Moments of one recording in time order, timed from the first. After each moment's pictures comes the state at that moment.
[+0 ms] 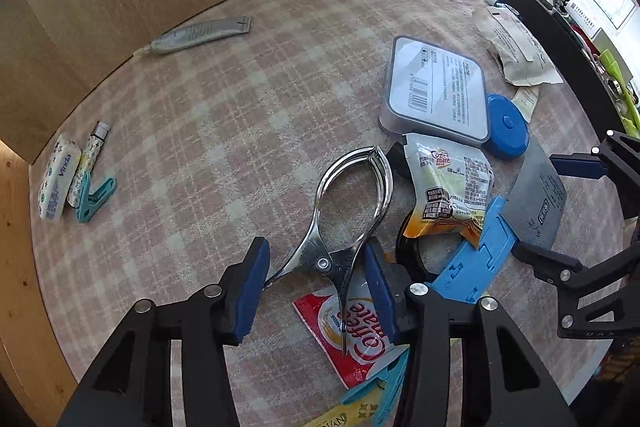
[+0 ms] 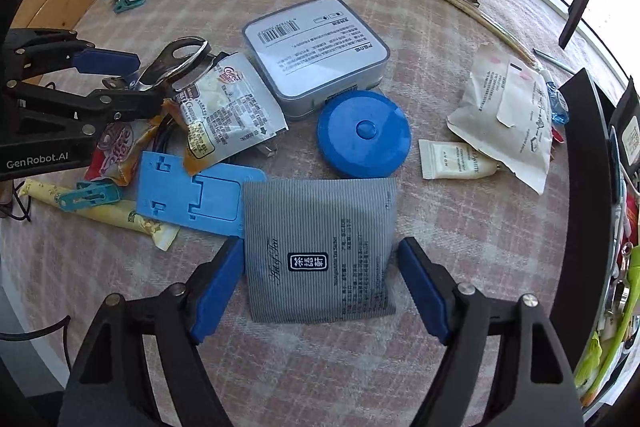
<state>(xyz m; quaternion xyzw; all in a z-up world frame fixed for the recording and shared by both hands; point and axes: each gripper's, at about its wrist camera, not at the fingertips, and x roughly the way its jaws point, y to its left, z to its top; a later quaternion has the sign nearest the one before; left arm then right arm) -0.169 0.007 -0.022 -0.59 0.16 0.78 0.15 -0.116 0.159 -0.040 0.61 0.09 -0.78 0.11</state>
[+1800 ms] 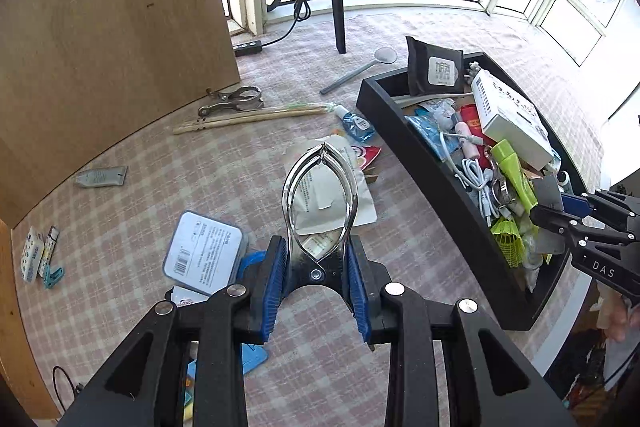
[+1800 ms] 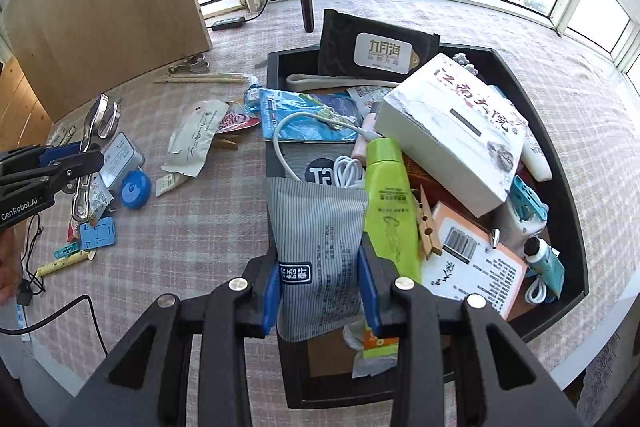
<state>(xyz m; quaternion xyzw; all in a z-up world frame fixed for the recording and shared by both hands) -0.159 0.202 0.068 -0.52 0.11 0.82 0.22 -0.056 0.410 0.061 0.54 -0.06 -0.84 -0.05</state>
